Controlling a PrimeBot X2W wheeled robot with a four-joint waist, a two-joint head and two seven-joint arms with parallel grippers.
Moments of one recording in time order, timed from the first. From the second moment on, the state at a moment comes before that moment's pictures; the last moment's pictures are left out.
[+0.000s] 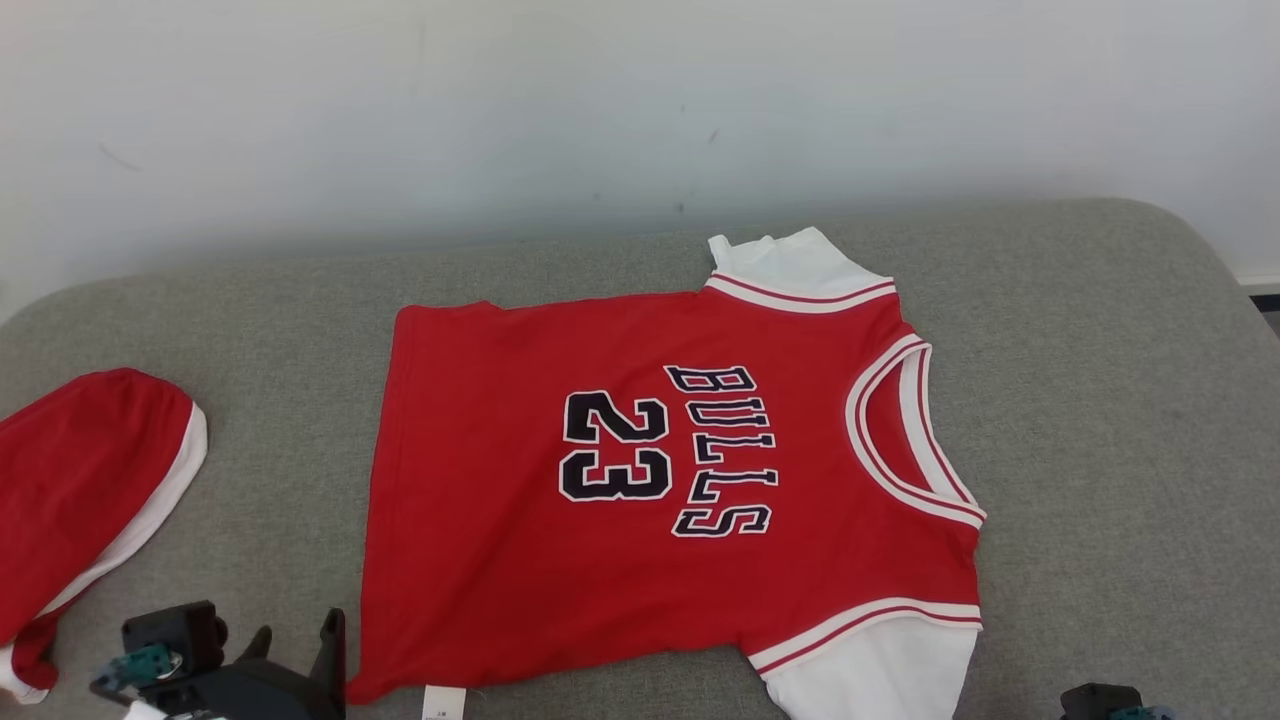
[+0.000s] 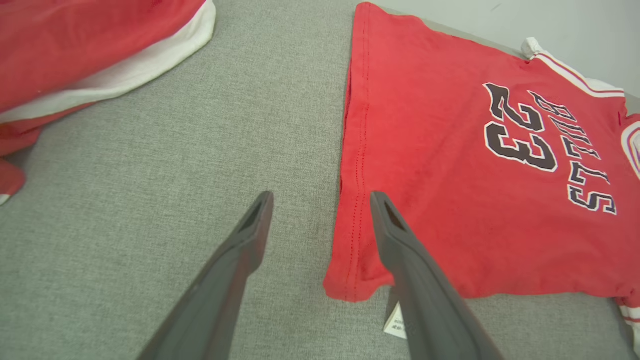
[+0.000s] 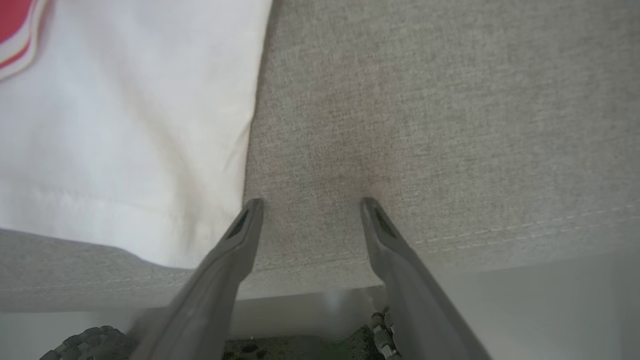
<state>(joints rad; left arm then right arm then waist) -0.01 0.14 -0.09 0.10 -0.32 0.12 0.36 0.18 -0.17 0.12 0.20 0.47 -0.12 0.43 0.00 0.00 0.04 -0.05</state>
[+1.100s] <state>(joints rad) 0.04 0.15 -0.15 0.05 -0.28 0.12 0.58 0.22 -0.14 0.10 0.07 0.44 -0.12 0.57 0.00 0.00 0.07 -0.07</state>
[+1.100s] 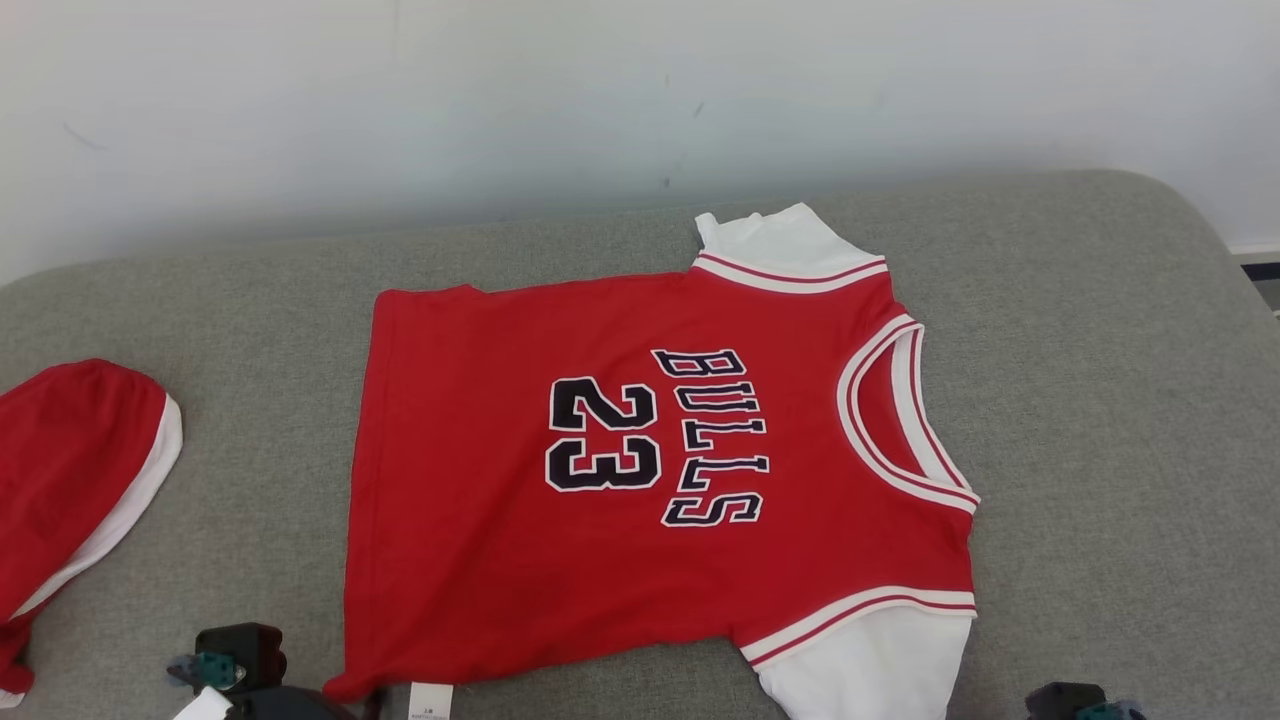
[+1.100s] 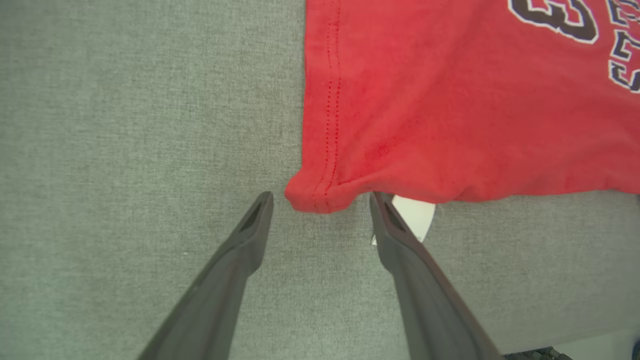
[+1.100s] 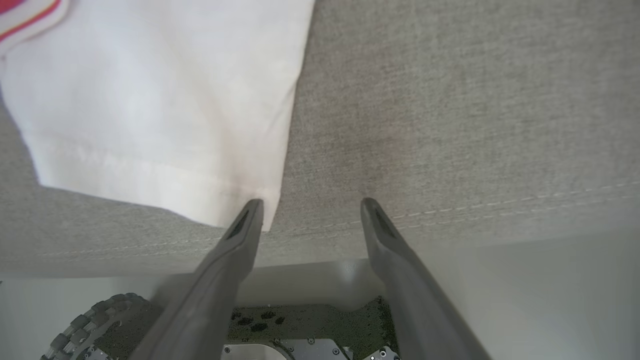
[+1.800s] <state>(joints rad) -0.01 0.17 -0.13 -0.03 -0.27 0.12 0.69 0.26 -0.12 0.08 0.02 0.40 -0.12 0.65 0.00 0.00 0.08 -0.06</state>
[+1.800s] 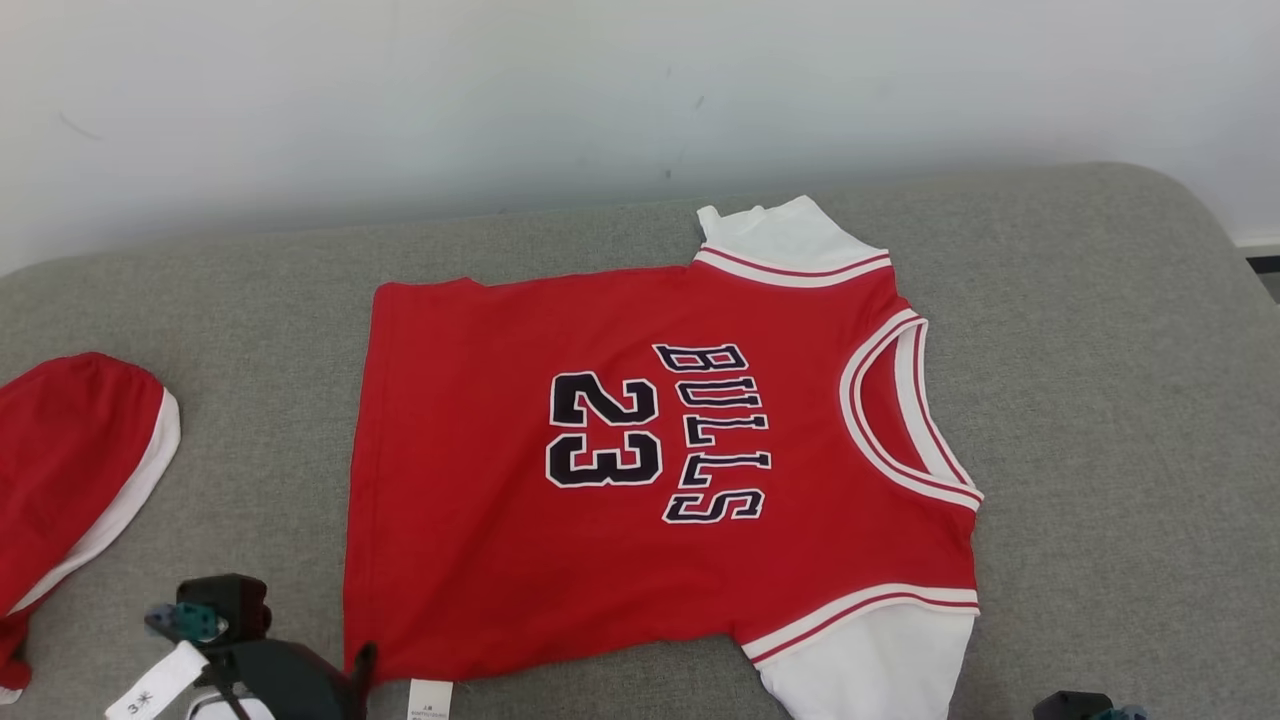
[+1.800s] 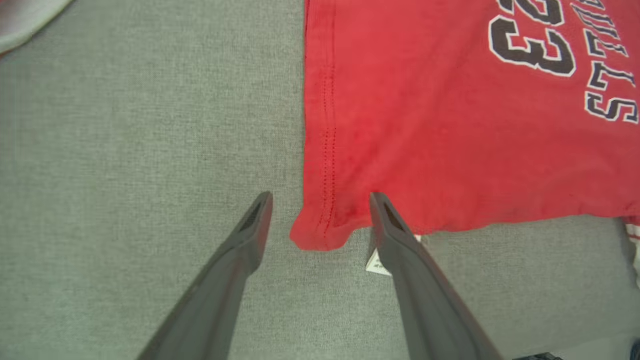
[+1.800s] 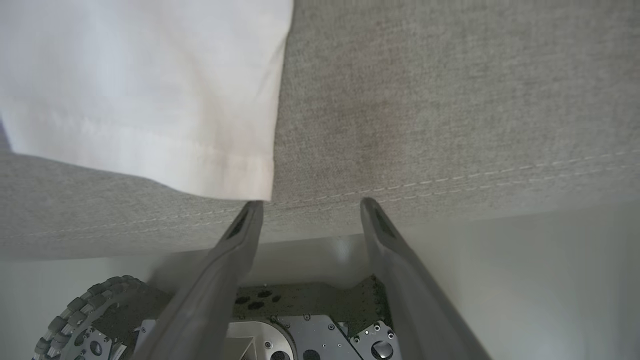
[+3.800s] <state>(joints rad) -0.14 0.13 -0.17 0.19 -0.23 0.10 0.73 0.20 -0.08 0.10 0.01 0.28 -0.12 0.71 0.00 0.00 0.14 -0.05</state>
